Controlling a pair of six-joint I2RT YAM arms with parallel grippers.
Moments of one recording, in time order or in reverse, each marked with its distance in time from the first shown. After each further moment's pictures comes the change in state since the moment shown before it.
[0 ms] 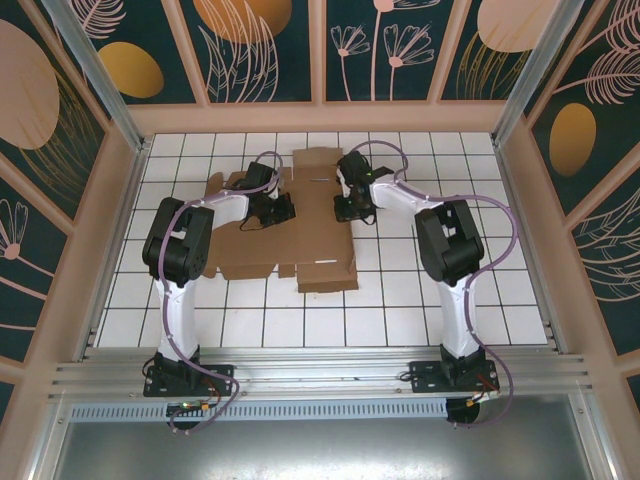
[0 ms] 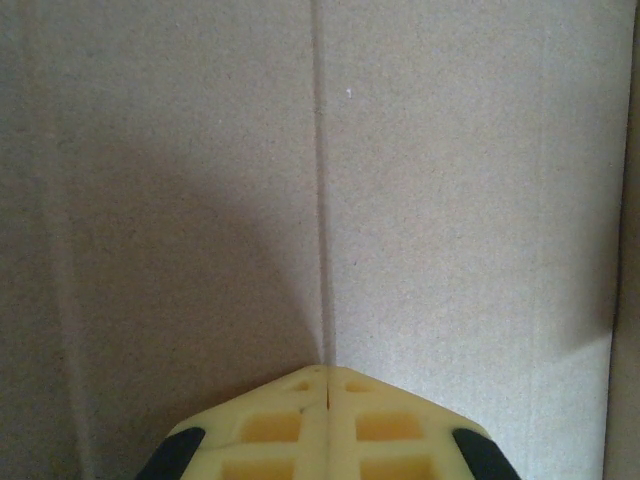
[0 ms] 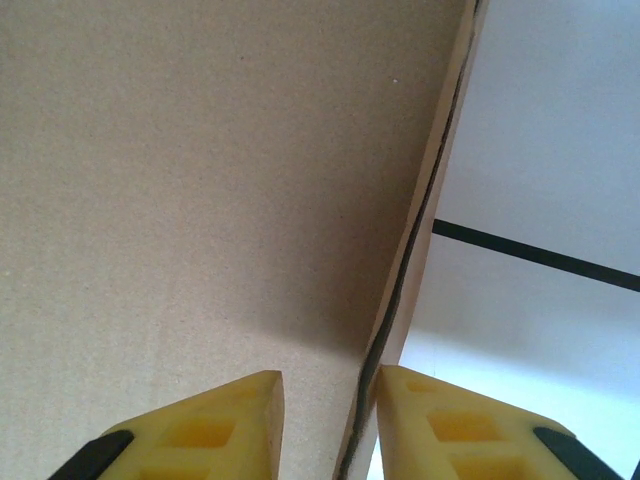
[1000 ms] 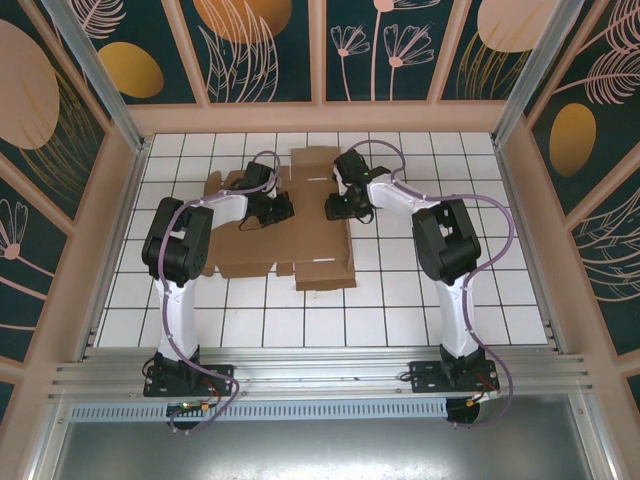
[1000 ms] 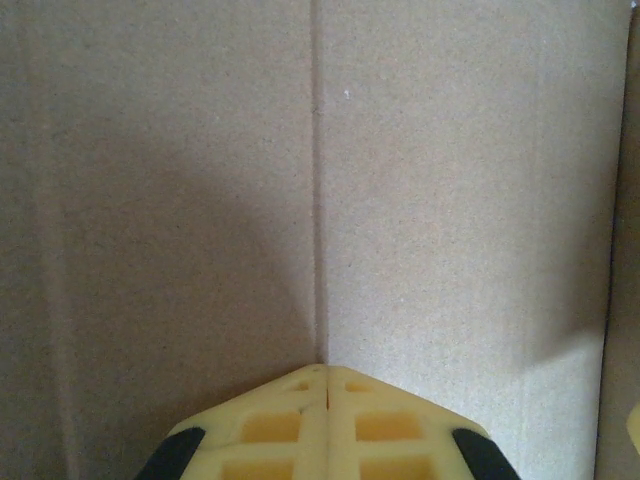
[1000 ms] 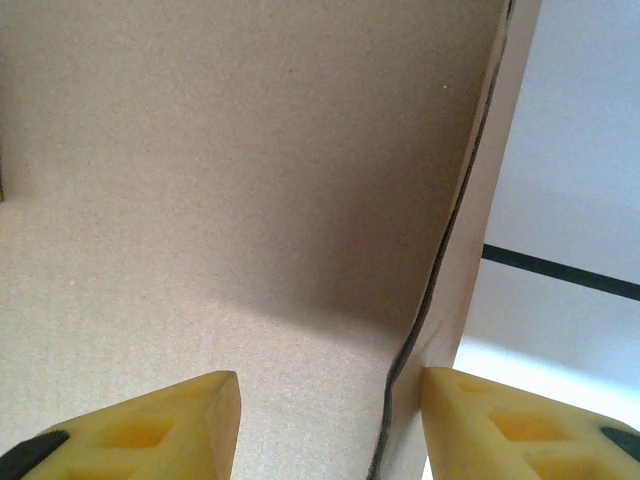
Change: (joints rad) left arm 0.007 0.000 -0.004 0.021 -0.001 -0.028; right arm 0.000 0.021 0.027 0.029 -0.083 0.069
